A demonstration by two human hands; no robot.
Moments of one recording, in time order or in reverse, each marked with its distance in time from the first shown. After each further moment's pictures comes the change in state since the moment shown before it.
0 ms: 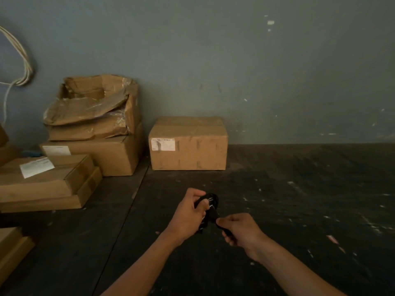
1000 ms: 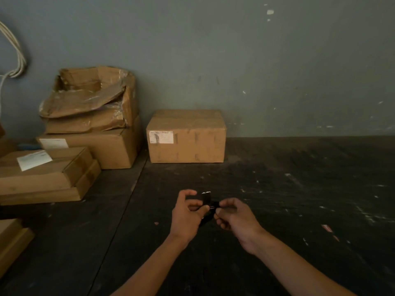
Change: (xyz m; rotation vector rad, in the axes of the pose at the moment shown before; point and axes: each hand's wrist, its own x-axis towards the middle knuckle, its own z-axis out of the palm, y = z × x) left_hand -0.013 -0.031 0.021 -0.188 0.191 -0.072; right_hand -0.015 0.004 0.004 0.171 0.019 -0.145
